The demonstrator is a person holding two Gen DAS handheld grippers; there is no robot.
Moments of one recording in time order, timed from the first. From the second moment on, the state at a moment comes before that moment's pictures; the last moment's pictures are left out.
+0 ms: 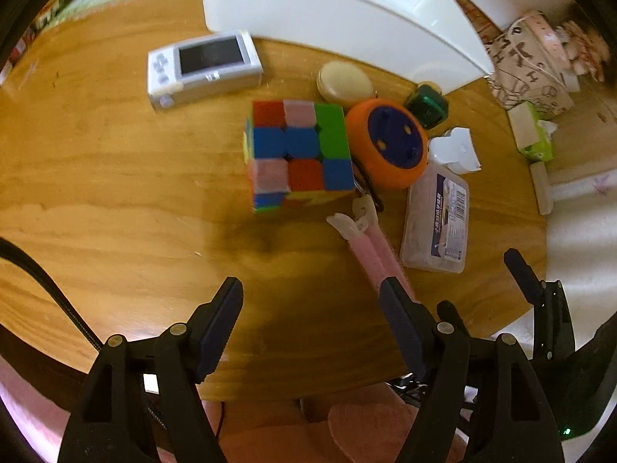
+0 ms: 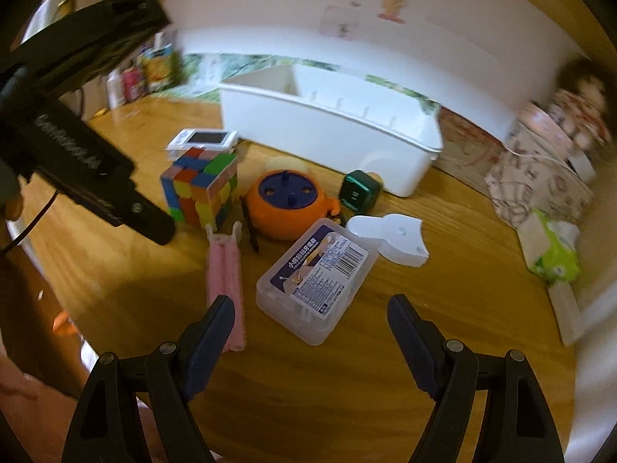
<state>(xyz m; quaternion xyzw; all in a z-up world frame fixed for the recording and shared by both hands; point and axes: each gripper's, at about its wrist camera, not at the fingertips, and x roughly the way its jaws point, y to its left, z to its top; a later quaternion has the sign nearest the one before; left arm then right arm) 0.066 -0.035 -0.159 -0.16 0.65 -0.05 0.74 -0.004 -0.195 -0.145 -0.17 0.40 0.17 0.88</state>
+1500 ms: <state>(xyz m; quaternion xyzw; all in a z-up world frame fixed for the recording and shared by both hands) 0.090 -0.066 -0.205 -0.33 0.66 0.08 0.67 0.074 -0.186 -0.183 -0.29 0.40 0.44 0.75</state>
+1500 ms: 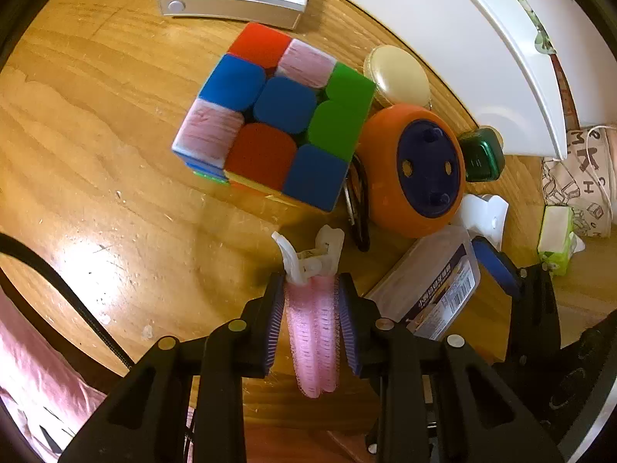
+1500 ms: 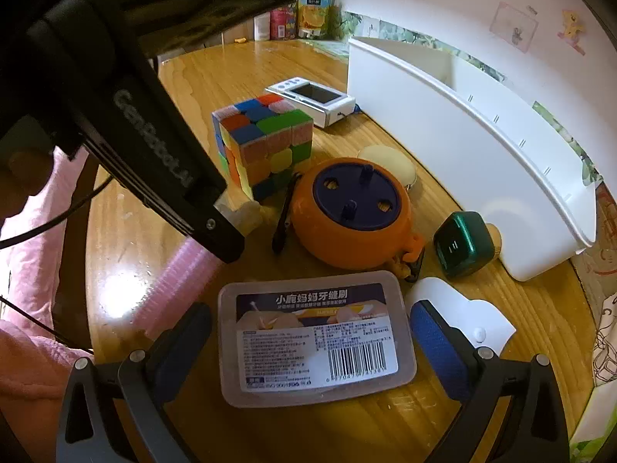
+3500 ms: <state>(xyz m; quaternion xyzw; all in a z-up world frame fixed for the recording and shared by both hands) 0.094 -0.030 -0.039 -0.22 0.51 0.05 0.83 0.093 -0.203 -0.078 -0.15 0.30 0.35 0.87</state>
